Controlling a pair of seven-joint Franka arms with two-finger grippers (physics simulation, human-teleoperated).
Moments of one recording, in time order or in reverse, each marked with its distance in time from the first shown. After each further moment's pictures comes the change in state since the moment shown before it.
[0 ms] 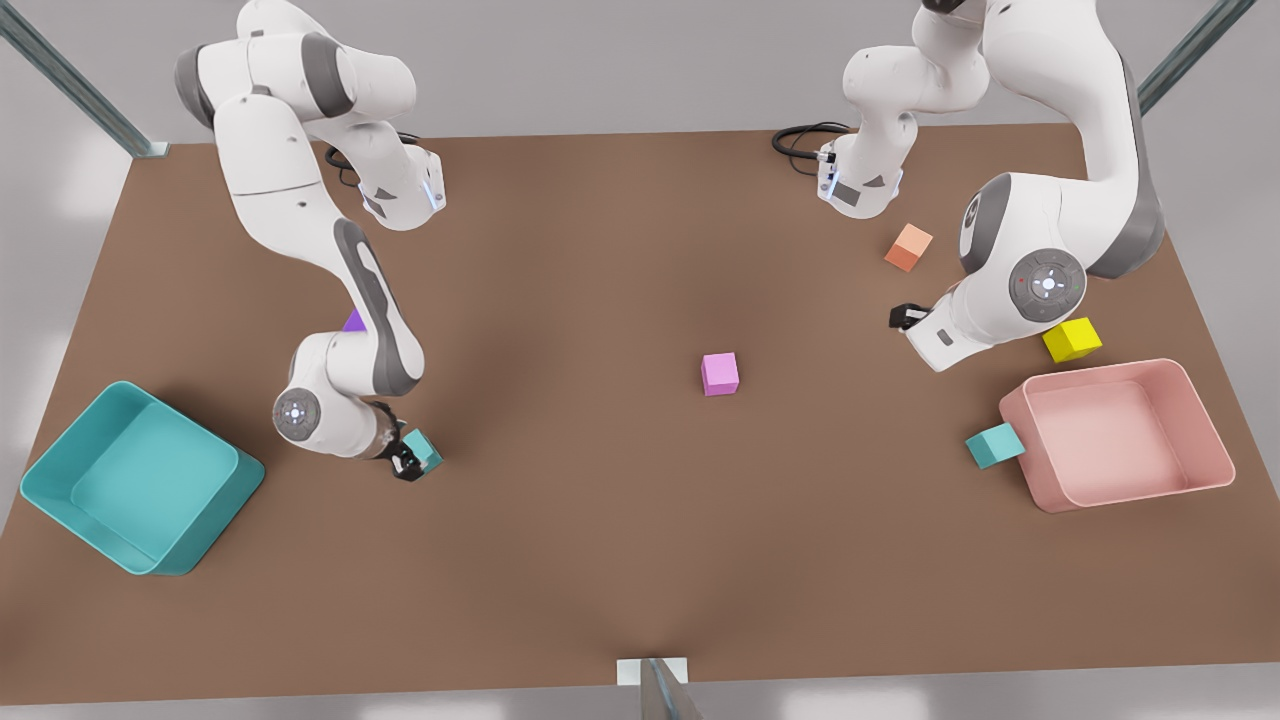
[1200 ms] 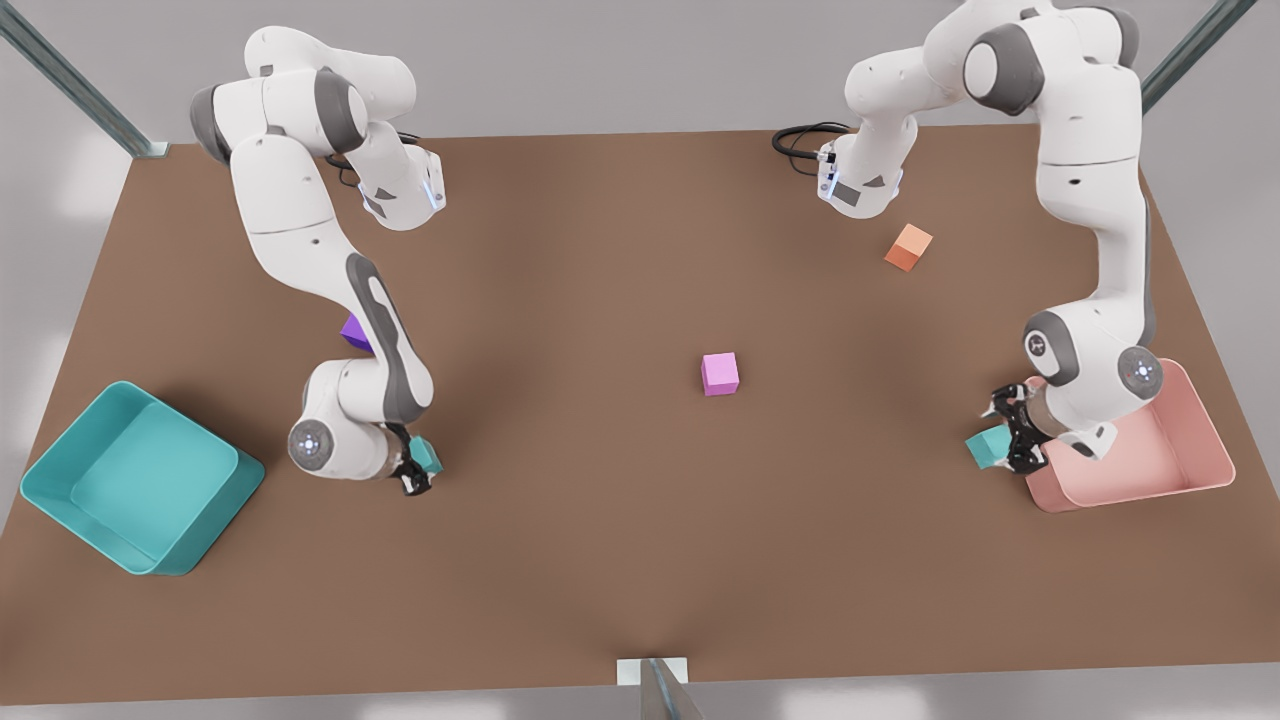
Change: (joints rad) left arm 0.305 0.316 0.114 -0.278 -0.200 0.908 -1.324; right arm -0.003 0.137 0.003 0.145 0.024 -0.044 0.046
